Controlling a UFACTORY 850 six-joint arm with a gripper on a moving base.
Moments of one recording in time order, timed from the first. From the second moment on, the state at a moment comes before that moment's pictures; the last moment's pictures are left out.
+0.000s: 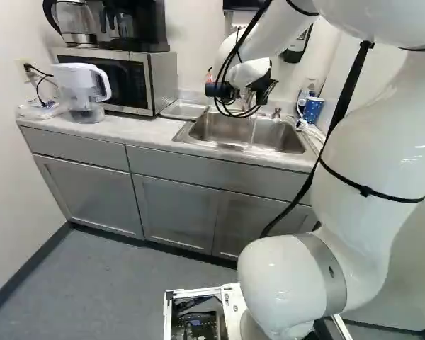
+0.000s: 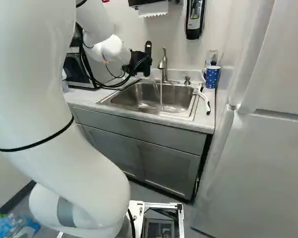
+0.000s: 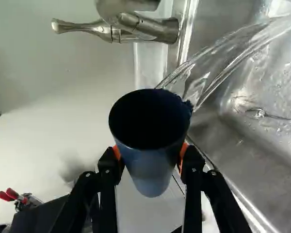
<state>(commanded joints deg) 1.4 -2.9 -58.7 0.0 11.2 98.8</state>
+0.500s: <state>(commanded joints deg) 1.4 -2.9 -58.7 0.0 11.2 101.2</state>
